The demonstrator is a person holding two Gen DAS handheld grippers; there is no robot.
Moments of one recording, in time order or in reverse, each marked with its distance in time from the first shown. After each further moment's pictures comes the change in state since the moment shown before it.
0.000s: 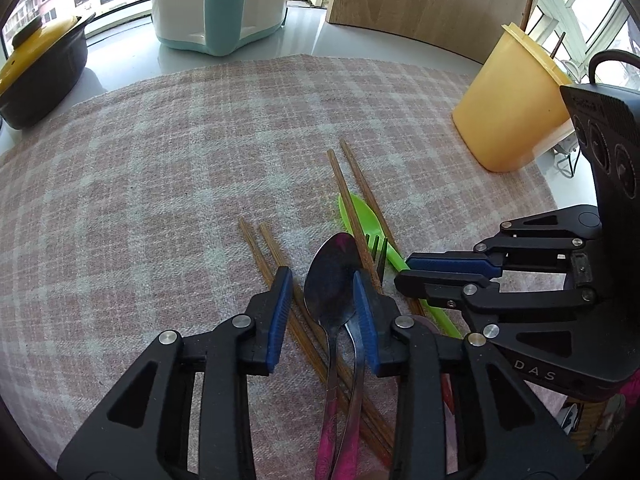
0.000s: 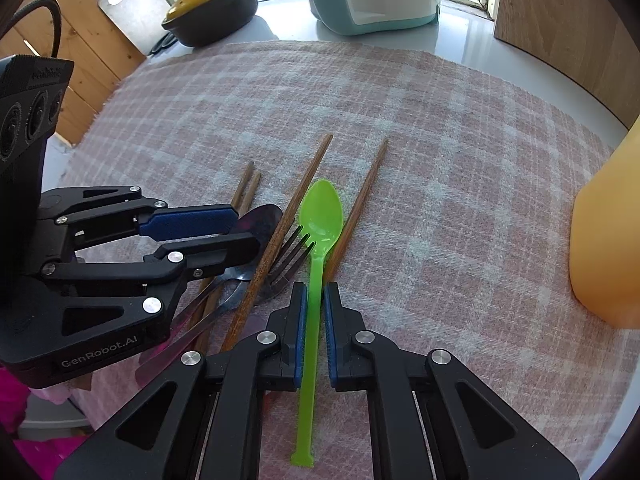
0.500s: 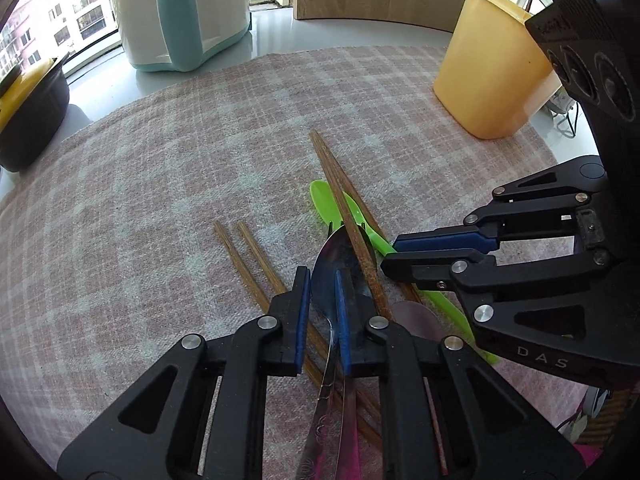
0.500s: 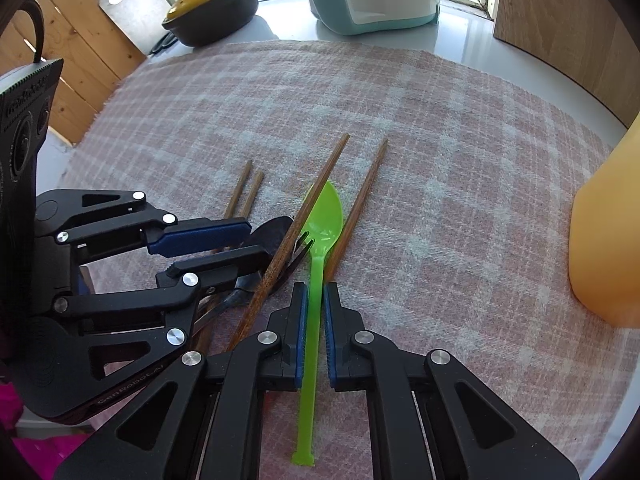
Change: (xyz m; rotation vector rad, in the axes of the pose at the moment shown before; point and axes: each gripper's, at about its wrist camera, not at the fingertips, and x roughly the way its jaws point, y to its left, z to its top) left arm 0.004 -0.023 -0.005 0.128 0.003 0.039; right arm -0.002 -0.001 -0.002 0.000 -0.002 0.002
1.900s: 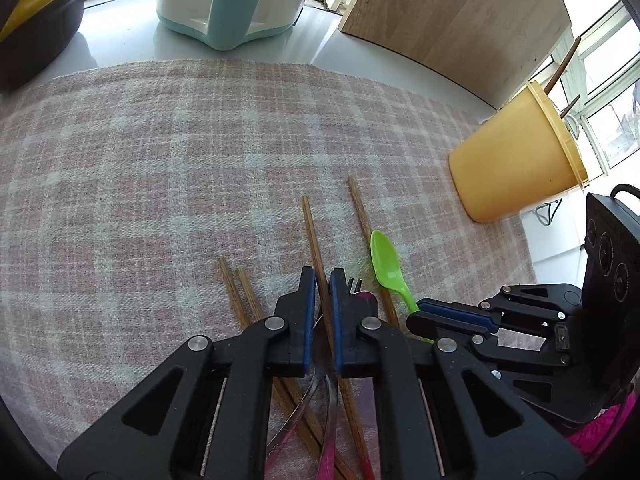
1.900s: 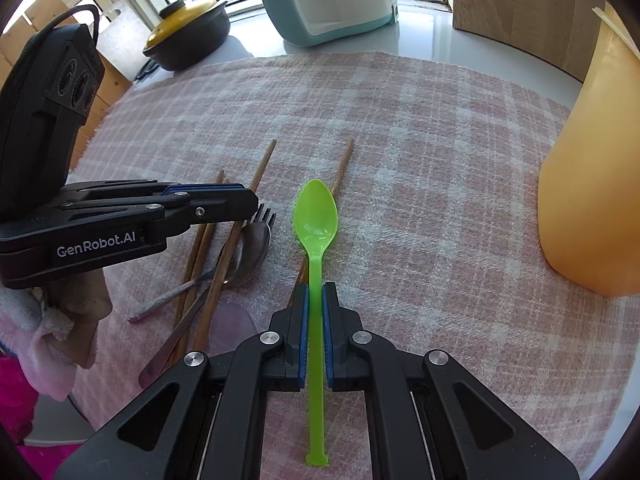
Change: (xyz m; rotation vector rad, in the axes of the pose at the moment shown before) left arm 0.008 0.035 0.031 -0.295 0.003 -0.180; right arm -0.017 -0.026 -0.013 0.086 -0.053 -0.008
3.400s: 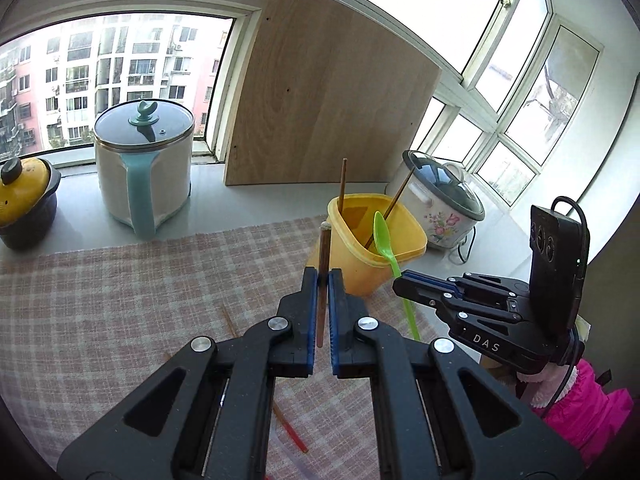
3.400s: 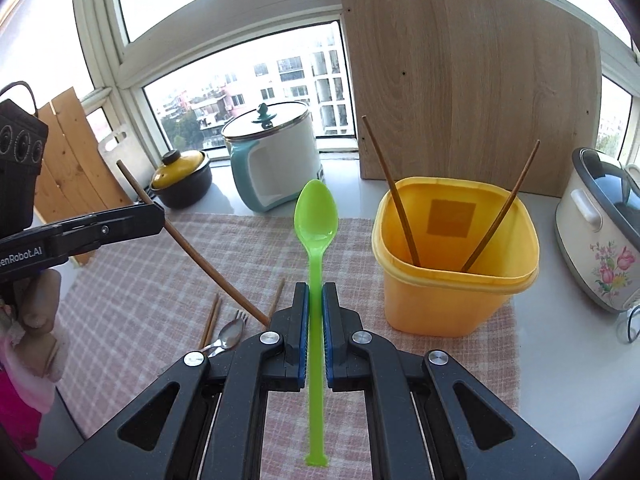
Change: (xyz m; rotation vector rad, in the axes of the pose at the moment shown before) left arm -0.154 -0.122 0.009 0.247 -0.349 -0.144; right arm -0.169 -0.029 -0.021 0.068 -0.472 -0.128
